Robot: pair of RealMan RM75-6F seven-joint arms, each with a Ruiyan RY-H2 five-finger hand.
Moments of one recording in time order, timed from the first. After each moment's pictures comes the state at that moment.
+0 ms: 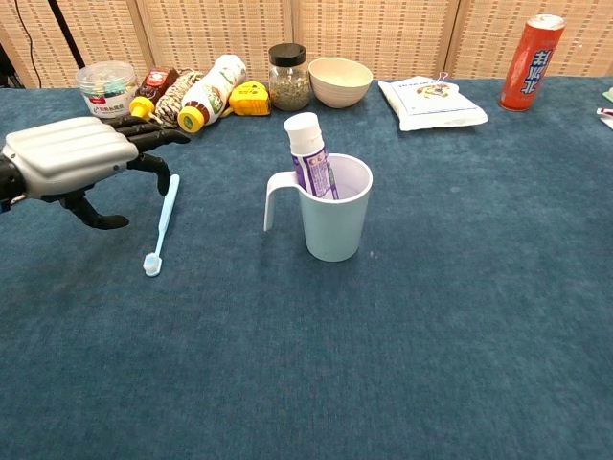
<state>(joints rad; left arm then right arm) -0.72 -1.55 0.07 -1.08 1.59 1.07 0.11 0.12 -1.18 -0.01 -1.48 -1.66 1.51 0.32</state>
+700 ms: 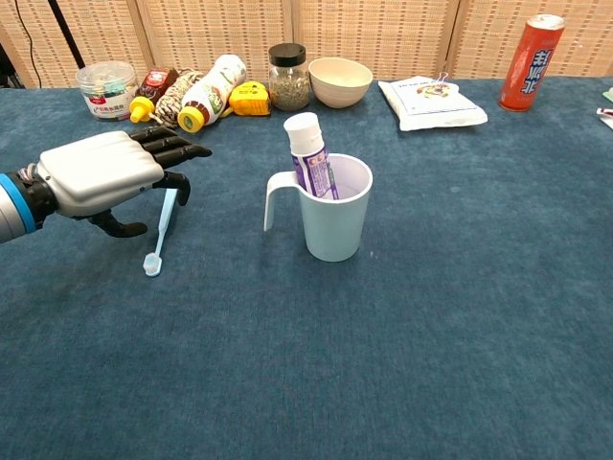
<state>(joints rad) -0.72 -1.68 0.07 -0.90 1.65 1.10 0.17 0.12 -1.18 -0.01 -1.48 -1.65 1.52 0.33</state>
